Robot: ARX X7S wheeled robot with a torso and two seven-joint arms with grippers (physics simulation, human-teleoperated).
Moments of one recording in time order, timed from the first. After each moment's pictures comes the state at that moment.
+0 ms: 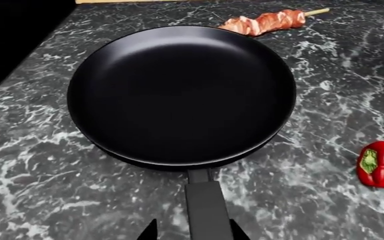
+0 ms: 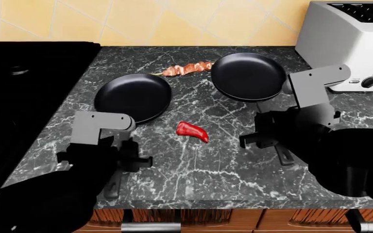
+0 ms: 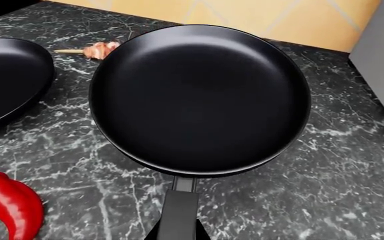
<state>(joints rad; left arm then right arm) -0.59 -0.29 0.01 0.50 -0.93 -1.39 -0.59 0.92 0.57 -0.17 -0.31 1.38 1.38 0.73</state>
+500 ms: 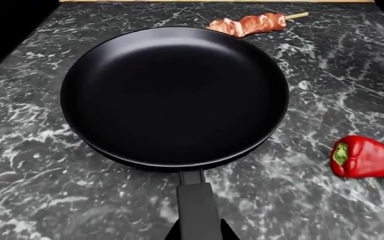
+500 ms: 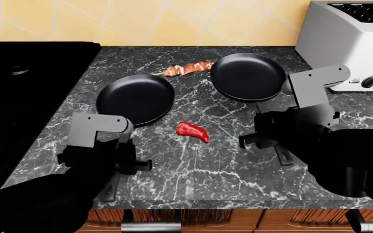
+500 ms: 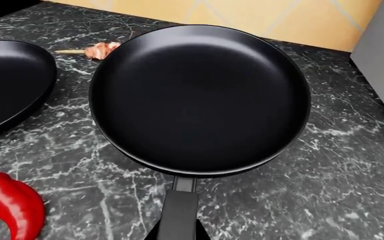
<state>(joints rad) -0.57 -0.31 -0.03 0.53 -0.99 -1.40 -0.56 0.92 0.58 -0.19 -0.31 1.39 1.36 0.74</state>
